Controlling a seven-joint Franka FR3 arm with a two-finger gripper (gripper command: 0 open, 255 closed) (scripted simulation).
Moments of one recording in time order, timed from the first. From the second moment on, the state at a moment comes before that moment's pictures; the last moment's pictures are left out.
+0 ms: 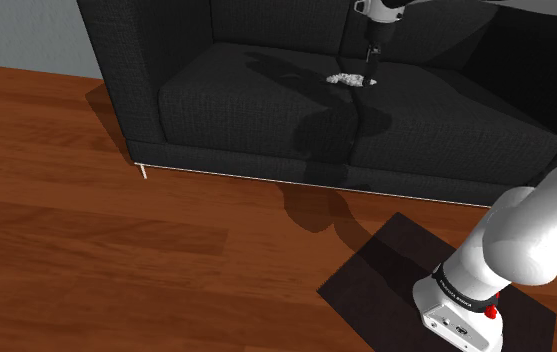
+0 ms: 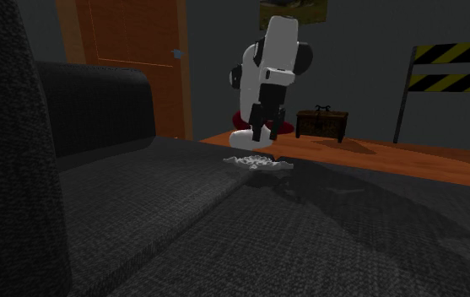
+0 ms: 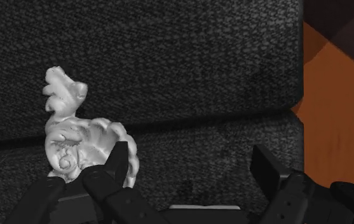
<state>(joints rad) 0.08 -0.16 -0.27 -1.79 -0.18 1.71 -0.74</state>
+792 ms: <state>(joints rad) 0.03 0.22 -0.31 -1.37 -0.07 1.68 -1.07</state>
